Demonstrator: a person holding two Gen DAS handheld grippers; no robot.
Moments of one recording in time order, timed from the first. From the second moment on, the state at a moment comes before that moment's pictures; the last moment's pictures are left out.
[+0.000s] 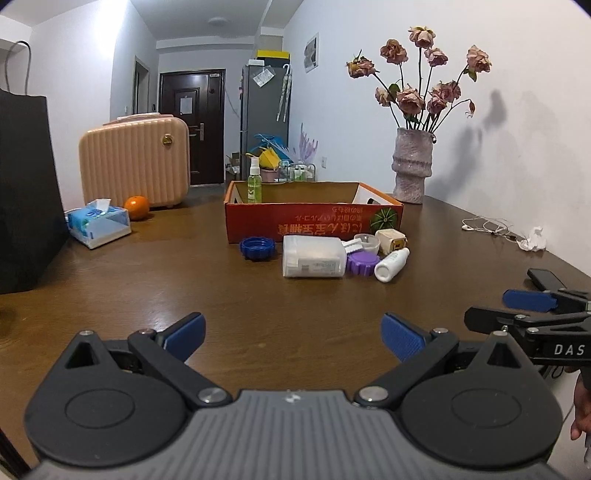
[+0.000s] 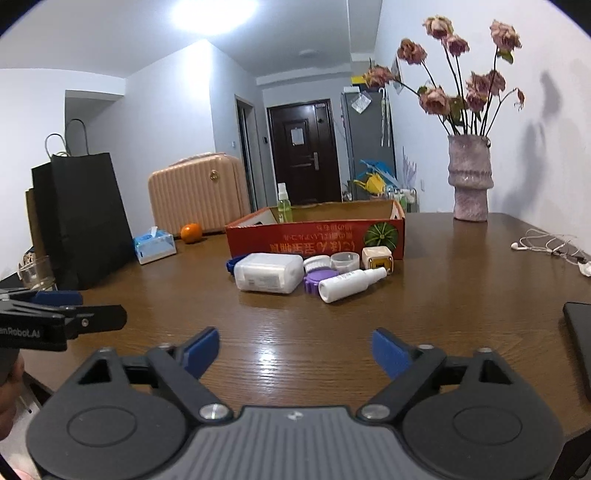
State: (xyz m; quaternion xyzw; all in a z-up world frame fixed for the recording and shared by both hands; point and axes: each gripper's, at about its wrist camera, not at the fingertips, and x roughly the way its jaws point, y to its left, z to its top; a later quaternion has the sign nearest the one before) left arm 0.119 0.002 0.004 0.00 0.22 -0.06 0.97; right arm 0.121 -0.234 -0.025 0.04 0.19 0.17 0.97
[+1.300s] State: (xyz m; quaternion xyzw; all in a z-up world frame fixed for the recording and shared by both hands) left arm 0.286 0.042 -0.028 -0.24 0.37 -0.21 0.87; right arm 0.293 -0.204 -0.028 0.19 0.31 0.23 0.90
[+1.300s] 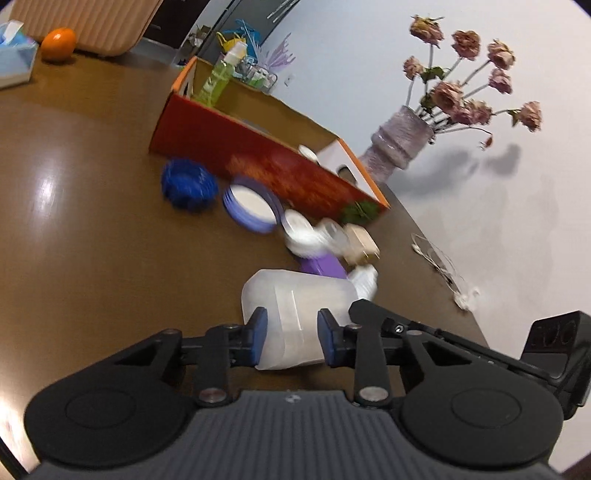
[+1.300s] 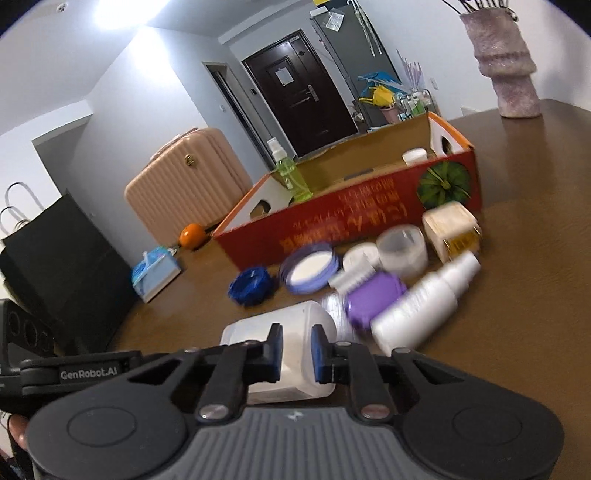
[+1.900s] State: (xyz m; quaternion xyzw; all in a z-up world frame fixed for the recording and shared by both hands) left arm 0.266 0.005 0.016 -0.20 0.33 -0.21 0.90; right arm 0.238 -0.234 -0.006 0.19 0.28 0.22 0.92
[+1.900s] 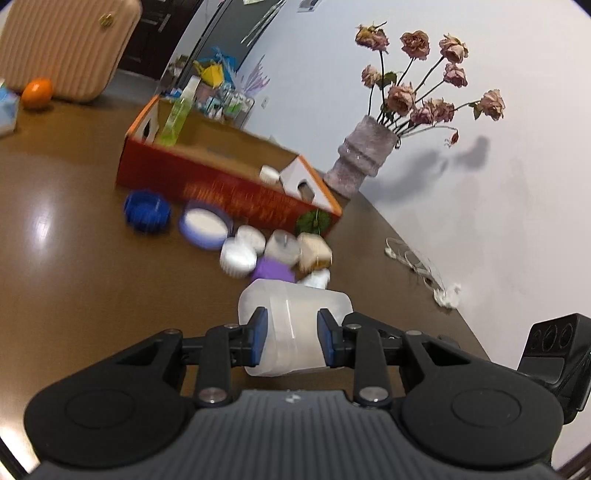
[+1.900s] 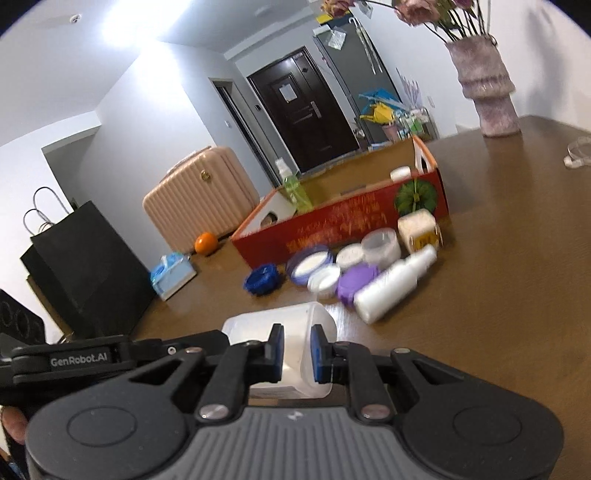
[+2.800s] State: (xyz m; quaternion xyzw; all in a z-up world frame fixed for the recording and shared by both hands) left arm 0.671 -0.015 0.001 -0.15 0.43 -0.11 0.89; right arm 0.673 -0.184 0.012 0.14 0.39 0.14 0.90
